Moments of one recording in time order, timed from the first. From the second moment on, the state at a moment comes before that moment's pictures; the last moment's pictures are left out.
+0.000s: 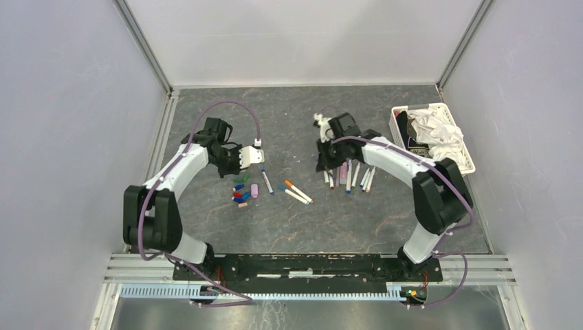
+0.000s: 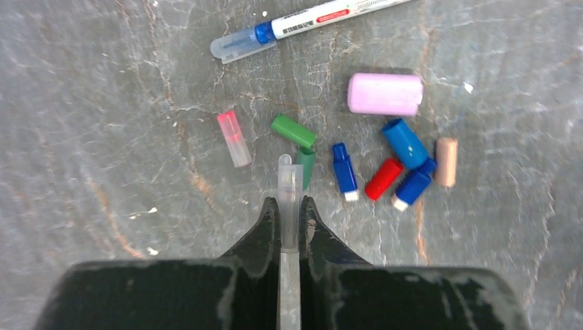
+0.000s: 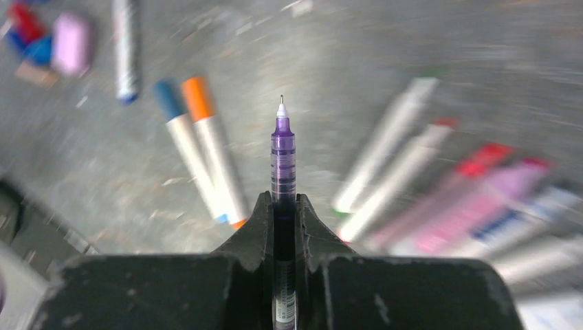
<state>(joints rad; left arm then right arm) -0.17 1.47 1.07 -0.84 0.39 1.29 0.56 1.74 1.20 -0.46 -0.37 0.14</state>
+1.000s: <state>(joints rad) -0.16 1.58 1.09 -0.68 0.44 1.00 0.55 1.83 1.21 -0.40 0.23 0.28</state>
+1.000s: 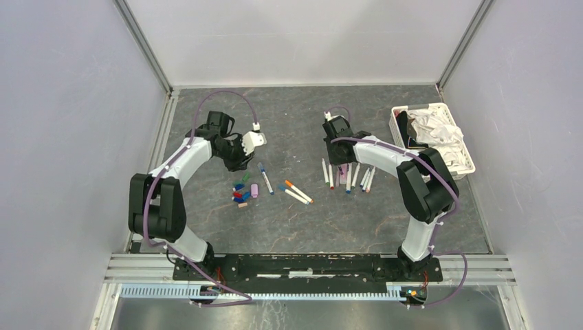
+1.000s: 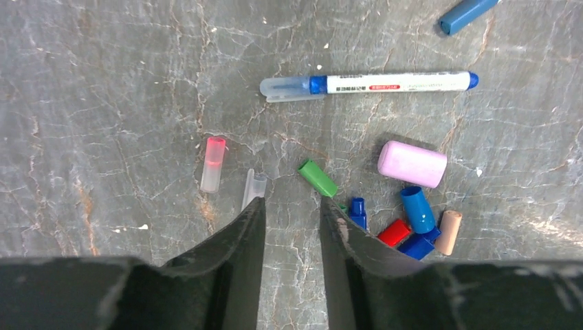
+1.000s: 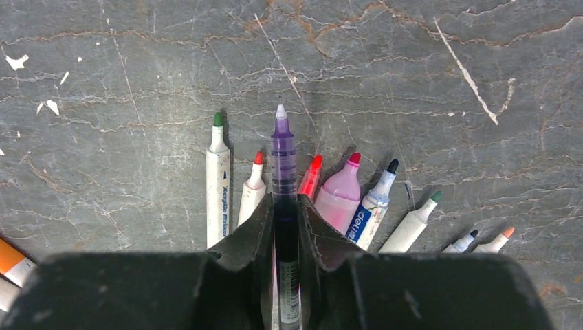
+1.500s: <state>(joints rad) -0.16 1.55 1.18 -0.79 0.47 0.91 0.55 1.84 1.21 -0.40 0.22 0.29</state>
